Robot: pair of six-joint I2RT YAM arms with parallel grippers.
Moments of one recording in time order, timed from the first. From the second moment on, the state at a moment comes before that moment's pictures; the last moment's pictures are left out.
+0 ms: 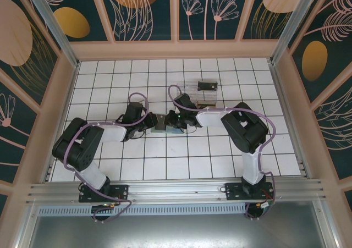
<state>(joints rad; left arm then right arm) -0.45 1.67 0.62 0.34 0.23 -0.73 0.74 1.97 1.11 -0.02 -0.34 0.89</state>
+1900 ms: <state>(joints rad) -0.46 1.68 0.59 0.36 0.19 -0.72 0.72 1.98 1.08 0.05 -0.44 0.97</state>
